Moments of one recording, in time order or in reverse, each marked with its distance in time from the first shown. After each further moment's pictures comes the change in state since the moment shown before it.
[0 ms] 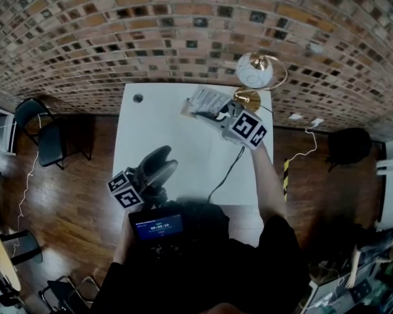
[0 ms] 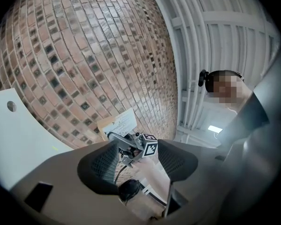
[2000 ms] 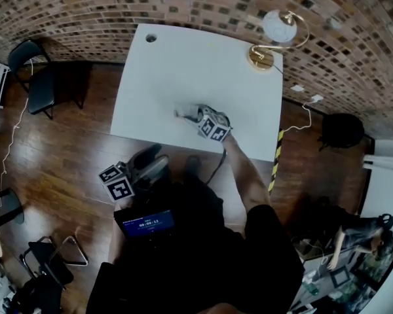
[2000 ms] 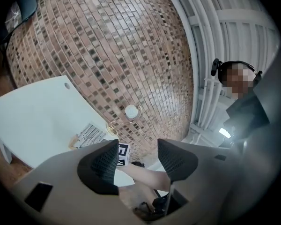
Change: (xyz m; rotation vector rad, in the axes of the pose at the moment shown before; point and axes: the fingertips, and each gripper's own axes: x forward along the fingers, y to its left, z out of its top) left arm -0.191 -0.035 -0.117 -0.181 0.080 0.238; right arm 0.128 0.243 -0.242 -0.077 0.355 0.137
